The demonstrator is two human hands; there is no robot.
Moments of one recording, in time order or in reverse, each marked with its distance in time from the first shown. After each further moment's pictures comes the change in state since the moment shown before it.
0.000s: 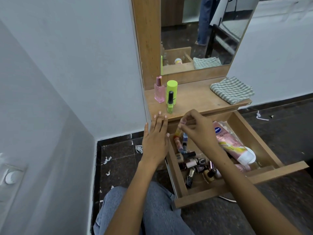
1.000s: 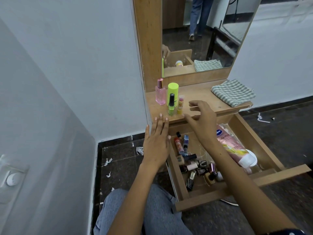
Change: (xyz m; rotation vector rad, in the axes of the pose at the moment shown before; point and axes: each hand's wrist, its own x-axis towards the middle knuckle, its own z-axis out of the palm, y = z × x) left_hand -0.001 0.000 0.000 -0.033 0.008 0.001; right_hand 0.030 0.004 0.003 -0.024 0.204 0.024
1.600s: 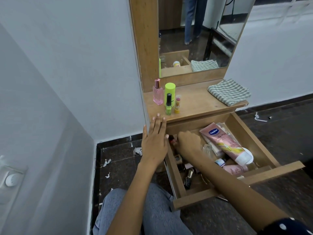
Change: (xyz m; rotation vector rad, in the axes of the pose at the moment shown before) left_hand 0.001 0.002 -0.003 -0.010 -0.041 -0.021; right_hand -0.045 0.000 0.034 -0.745 -0.553 0.100
